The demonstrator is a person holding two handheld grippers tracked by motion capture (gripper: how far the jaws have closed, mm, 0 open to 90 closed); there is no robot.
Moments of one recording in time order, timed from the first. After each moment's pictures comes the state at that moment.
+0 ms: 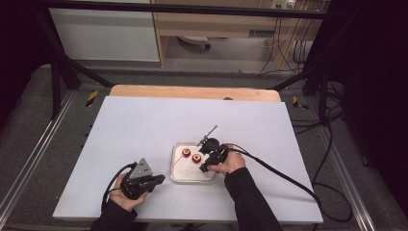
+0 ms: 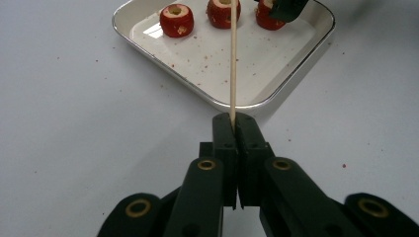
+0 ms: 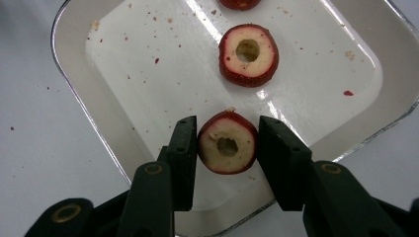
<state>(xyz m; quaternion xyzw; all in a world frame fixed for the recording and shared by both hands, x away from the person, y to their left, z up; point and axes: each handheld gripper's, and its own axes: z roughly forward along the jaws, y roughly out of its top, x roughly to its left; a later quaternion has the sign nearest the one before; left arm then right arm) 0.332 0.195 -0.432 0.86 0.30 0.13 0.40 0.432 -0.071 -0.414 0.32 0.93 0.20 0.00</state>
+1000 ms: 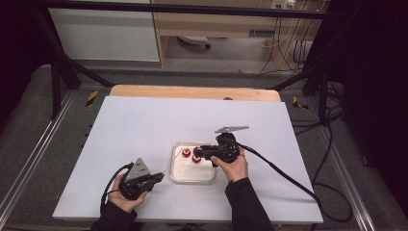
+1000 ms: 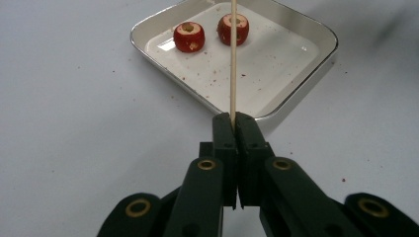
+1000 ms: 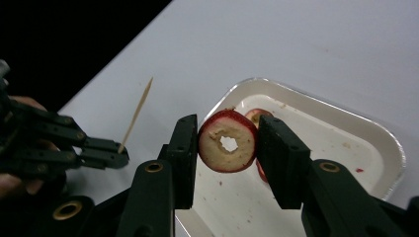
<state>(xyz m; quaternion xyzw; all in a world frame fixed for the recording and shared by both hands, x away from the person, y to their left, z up) 0.326 0.197 -0.428 0.84 0.33 0.15 0.42 0.414 -0.103 -0.391 0.42 0.77 0.48 -0.02</state>
